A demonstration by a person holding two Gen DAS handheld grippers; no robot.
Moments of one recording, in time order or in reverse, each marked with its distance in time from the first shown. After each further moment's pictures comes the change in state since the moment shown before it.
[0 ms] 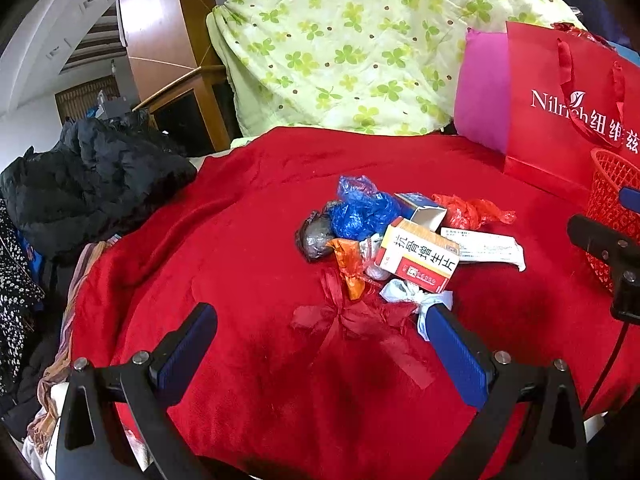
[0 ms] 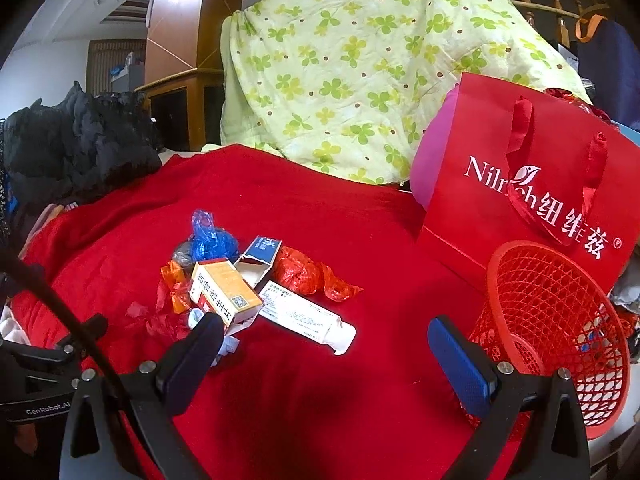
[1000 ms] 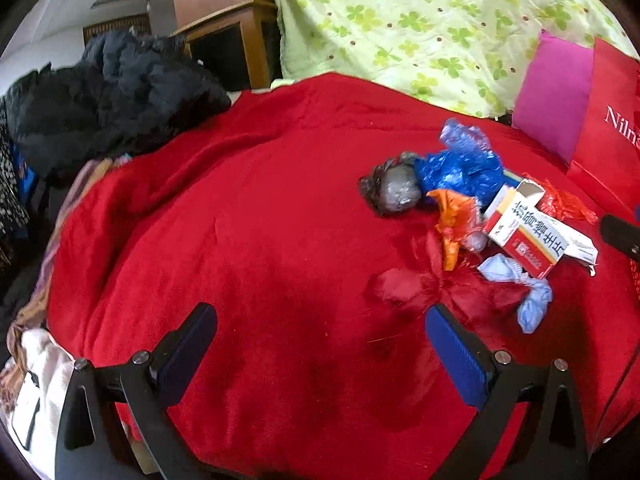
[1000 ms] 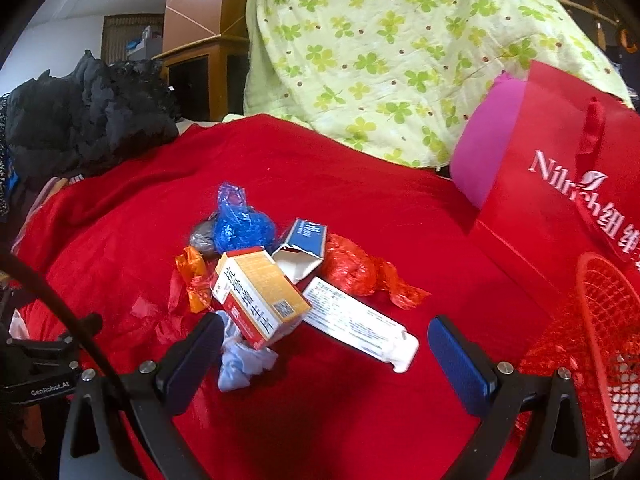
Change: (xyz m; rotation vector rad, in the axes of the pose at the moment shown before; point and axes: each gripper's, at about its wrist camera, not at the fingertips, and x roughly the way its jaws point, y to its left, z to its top) left arm 0.076 0.076 -0.036 -0.188 0.137 0.014; right arm 0.071 0.056 0.014 -0.052 0.090 0.077
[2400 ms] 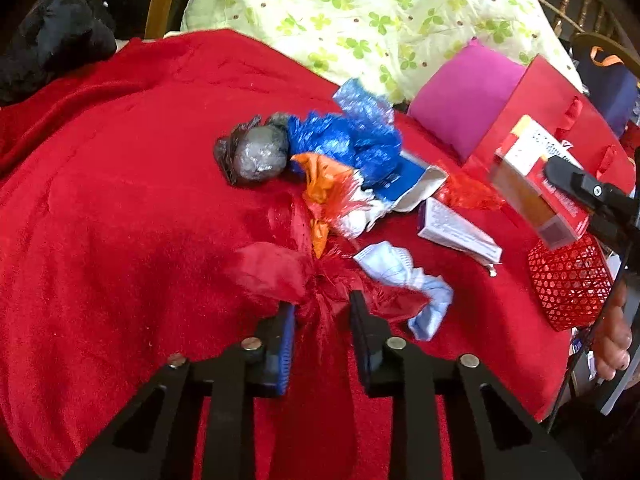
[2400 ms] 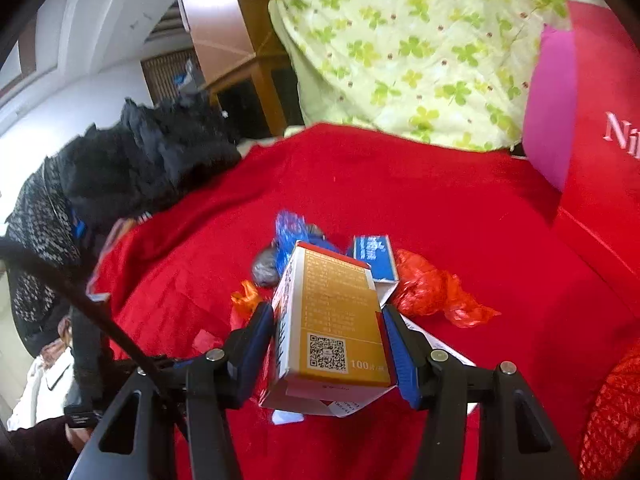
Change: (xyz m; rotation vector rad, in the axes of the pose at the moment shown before) left arm 0.041 -0.036 0.006 -0.039 0.090 -0.516; right arm 0.004 -0.046 0.020 0.148 -0.033 0.366
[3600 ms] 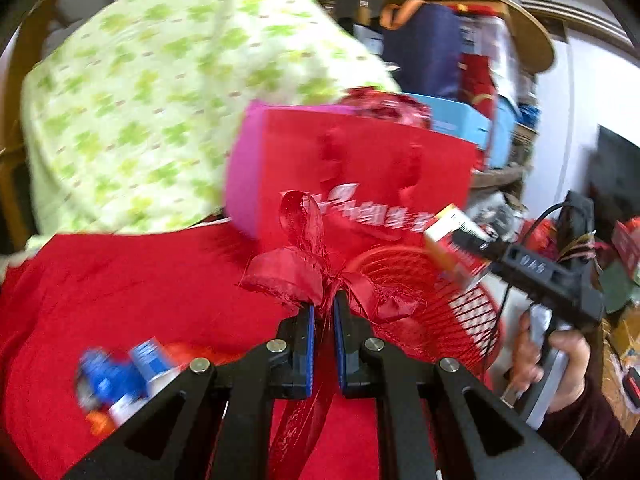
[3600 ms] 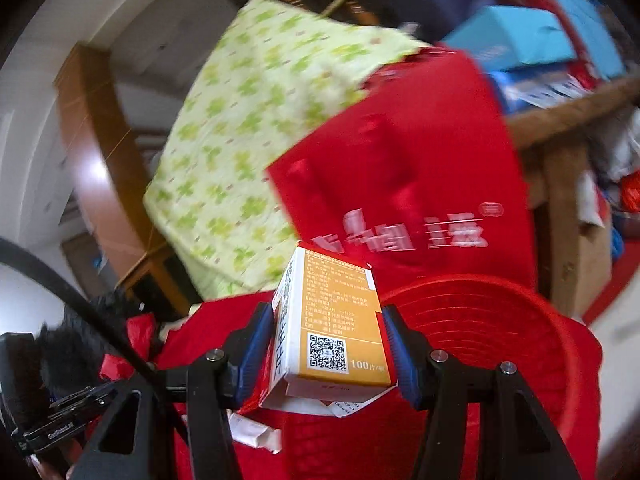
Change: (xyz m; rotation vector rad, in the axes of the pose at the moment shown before) left arm -0.071 -0.295 0.075 0.531 -0.206 -0.269; right arm -0.234 -0.191 -0.027 0.480 -0.489 -0.287
